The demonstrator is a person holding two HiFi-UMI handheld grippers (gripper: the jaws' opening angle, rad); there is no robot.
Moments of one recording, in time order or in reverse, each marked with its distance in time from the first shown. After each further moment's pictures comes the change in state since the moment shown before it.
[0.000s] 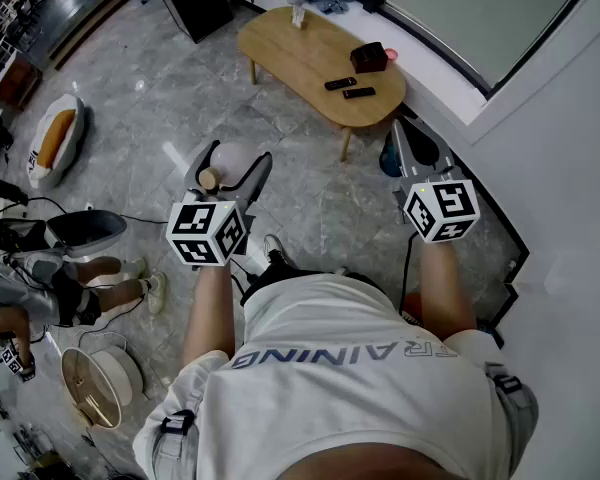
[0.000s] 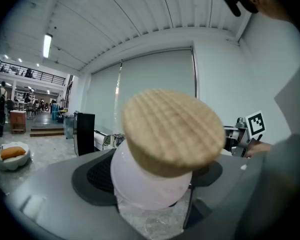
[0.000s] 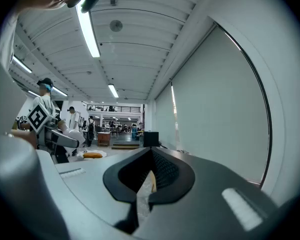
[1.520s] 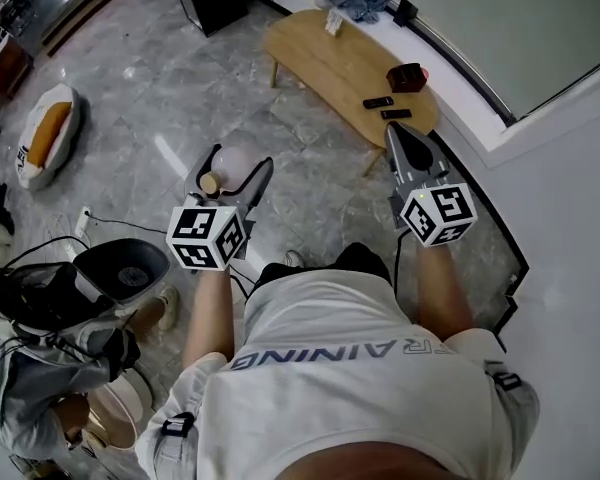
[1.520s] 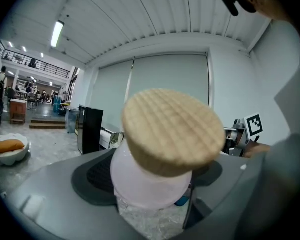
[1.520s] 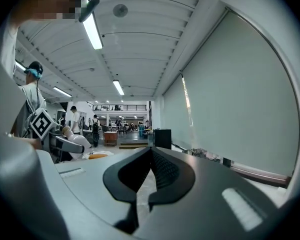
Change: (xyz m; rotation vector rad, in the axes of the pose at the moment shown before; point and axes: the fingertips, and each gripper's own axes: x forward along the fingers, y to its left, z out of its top) left arm 0.024 0.233 -0.002 -0.070 -0.002 -0.026; right arm 0.202 0.146 -0.012 0.017 0.019 0.076
